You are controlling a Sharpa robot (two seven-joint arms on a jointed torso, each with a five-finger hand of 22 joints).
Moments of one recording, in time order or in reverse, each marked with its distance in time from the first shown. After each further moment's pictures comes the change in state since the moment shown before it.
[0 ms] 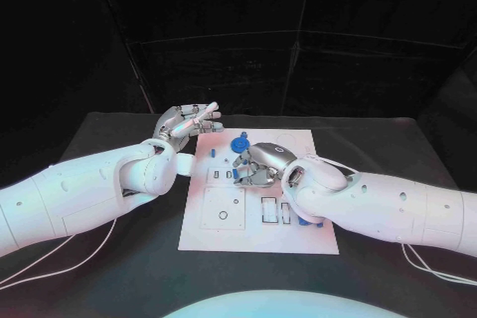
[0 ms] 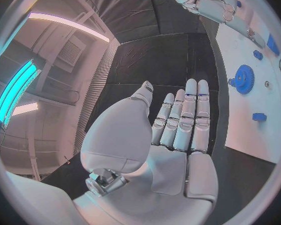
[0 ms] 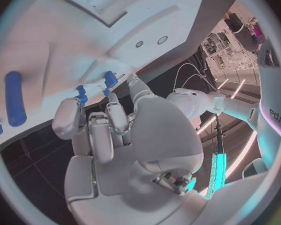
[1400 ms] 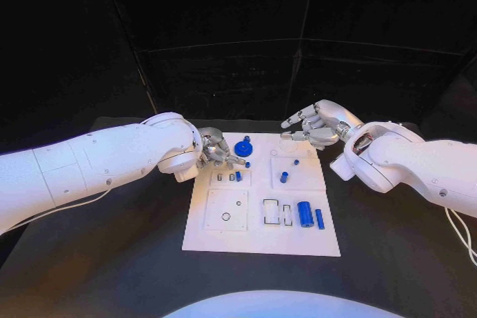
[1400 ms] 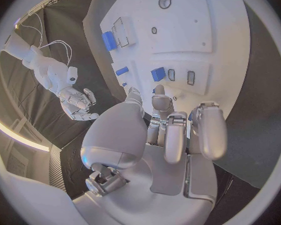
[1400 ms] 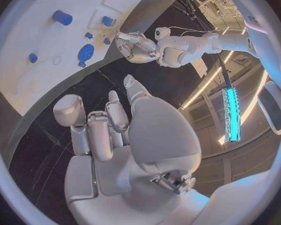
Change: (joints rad) left arm 0.171 0.154 -0.076 -0.082 -0.921 0.427 -0.980; left_hand -0.150 0.061 -0.252 0.095 0.002 0.074 -0.140 0.355 0.228 0.197 -0.170 0.964 0.793 0.361 -0.180 1.327 1.143 -0.109 0.520 -0.192 1.045 1.097; right arm 0.164 -0.273 0.004 0.066 0.642 0.020 0.236; right_hand 0.035 0.034 0.000 0.006 0.050 0.021 -0.015 0.047 0.009 -0.027 -0.013 -0.028 -0.041 -0.004 0.004 -0.049 0.000 0.016 -0.065 0.000 -0.067 -0.119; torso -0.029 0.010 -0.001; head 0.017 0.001
